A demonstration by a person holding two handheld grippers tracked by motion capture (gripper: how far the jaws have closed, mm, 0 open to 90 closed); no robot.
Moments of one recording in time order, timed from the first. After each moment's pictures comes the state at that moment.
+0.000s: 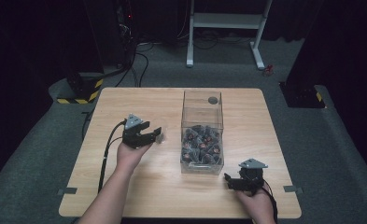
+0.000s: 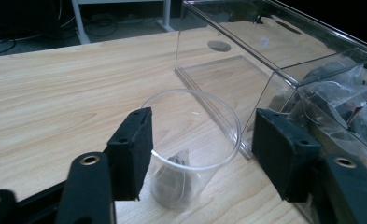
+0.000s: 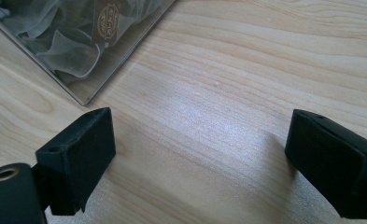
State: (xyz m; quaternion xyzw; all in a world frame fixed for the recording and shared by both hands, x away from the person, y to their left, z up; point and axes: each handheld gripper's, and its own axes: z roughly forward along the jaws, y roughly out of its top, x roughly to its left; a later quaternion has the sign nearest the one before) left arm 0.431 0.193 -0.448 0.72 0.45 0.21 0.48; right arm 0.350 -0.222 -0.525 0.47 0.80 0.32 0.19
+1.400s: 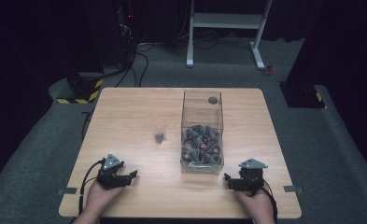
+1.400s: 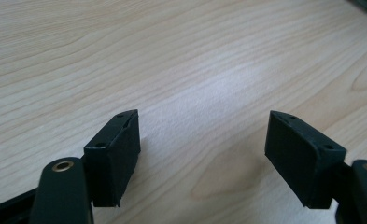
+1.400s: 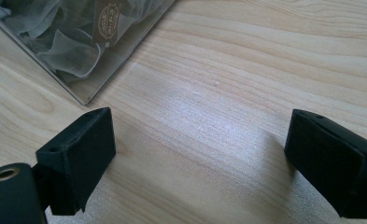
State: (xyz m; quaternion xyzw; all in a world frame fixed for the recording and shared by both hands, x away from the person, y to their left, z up) left arm 0.328 0.264 -0.524 0.79 0.47 0.19 0.35; right arm 0.349 -0.222 -0.525 0.47 0.80 0.32 0.20
